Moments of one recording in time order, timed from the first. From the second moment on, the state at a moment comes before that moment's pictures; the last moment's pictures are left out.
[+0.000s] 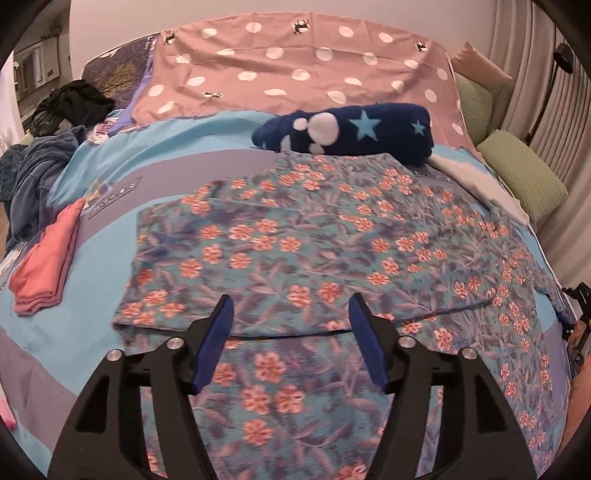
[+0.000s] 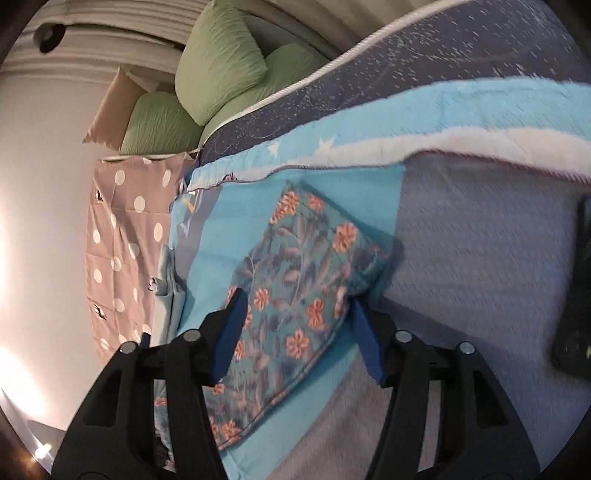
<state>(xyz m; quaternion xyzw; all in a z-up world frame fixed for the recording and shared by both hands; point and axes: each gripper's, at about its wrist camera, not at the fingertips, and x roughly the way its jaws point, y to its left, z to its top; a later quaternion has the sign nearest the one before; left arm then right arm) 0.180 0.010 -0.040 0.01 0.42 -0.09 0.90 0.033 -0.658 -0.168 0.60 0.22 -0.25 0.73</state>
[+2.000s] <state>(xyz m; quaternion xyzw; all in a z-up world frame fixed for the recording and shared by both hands) 0.208 0.050 -0.068 -0.19 0.44 -0.23 0.84 0.156 -0.161 -0.057 0.03 0.41 0.29 0.86</state>
